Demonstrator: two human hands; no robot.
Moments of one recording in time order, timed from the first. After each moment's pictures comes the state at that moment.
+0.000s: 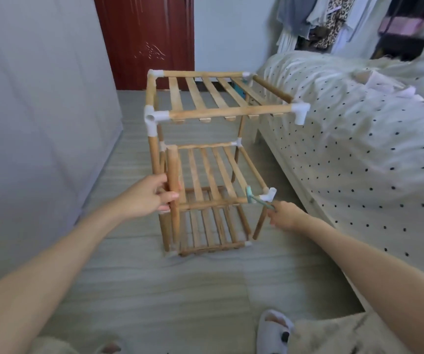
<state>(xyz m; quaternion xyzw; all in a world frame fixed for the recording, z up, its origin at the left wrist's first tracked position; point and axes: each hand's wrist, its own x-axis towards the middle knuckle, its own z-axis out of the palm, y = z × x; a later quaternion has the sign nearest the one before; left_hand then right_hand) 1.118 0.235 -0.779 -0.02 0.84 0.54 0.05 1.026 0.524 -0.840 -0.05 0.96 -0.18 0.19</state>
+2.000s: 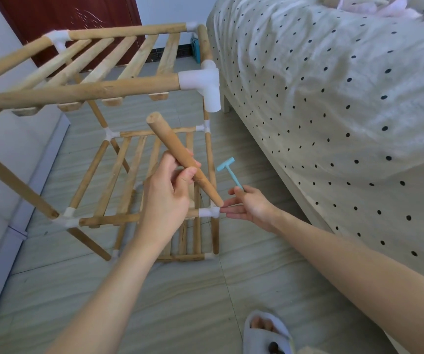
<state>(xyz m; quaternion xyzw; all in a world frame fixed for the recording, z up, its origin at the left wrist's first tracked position) 1.030 0.392 -0.830 0.06 0.82 0.54 -0.18 0.958 0.552 -0.916 0.10 0.66 -0.70 0.25</state>
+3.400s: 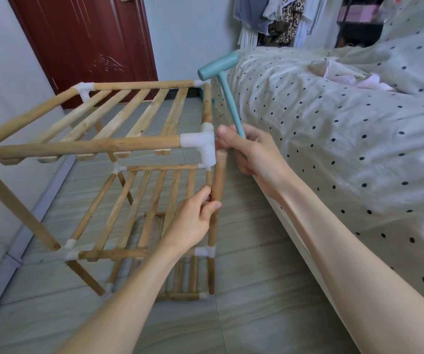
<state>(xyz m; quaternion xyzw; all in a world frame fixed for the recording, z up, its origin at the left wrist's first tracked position) 0.987 0.407 -0.830 0.08 0.87 0.48 -0.05 0.952 0.546 -0.732 -0.16 0.70 -0.70 0.01</state>
